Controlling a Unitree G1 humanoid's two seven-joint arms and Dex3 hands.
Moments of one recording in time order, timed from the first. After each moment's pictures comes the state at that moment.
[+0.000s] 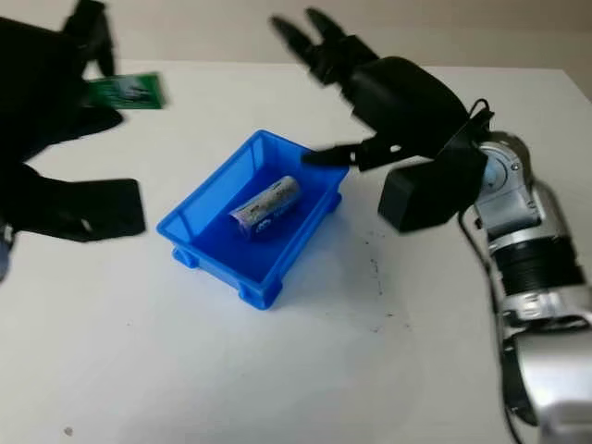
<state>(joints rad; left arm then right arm) -0.58 0.65 -0.08 -0.38 1.07 0.17 -0.32 -0.81 -0.58 0.07 0.49 -0.20 -0.40 0.31</state>
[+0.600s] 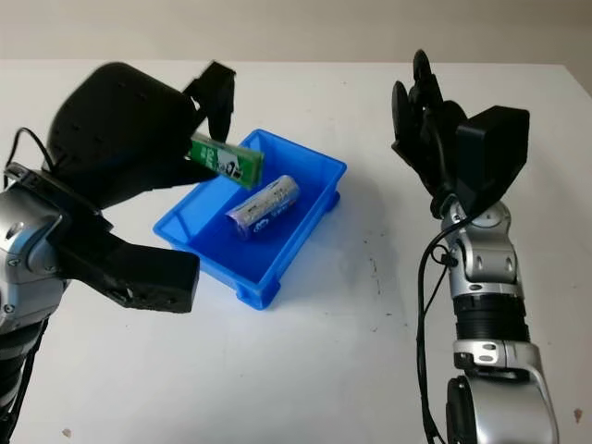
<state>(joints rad) -0.56 0.58 -0.15 -0.47 1.03 0.09 -0.51 -0.63 -0.38 -0.17 0.31 0.15 0.17 0.21</state>
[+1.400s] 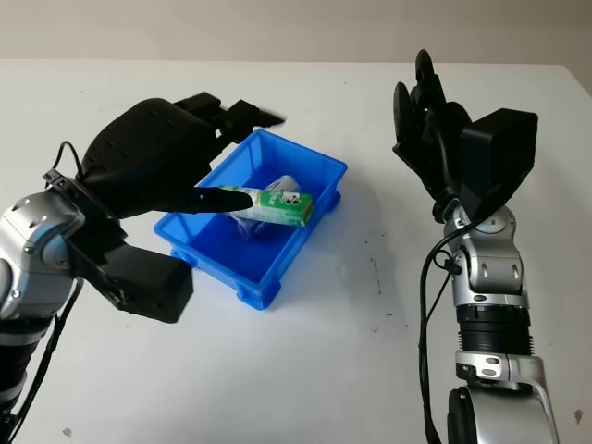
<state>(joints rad) -0.55 0.57 -0.14 -0.28 0.74 -0.09 -0.39 -0.61 -0.38 -0.17 0.23 0.15 0.21 0.21</state>
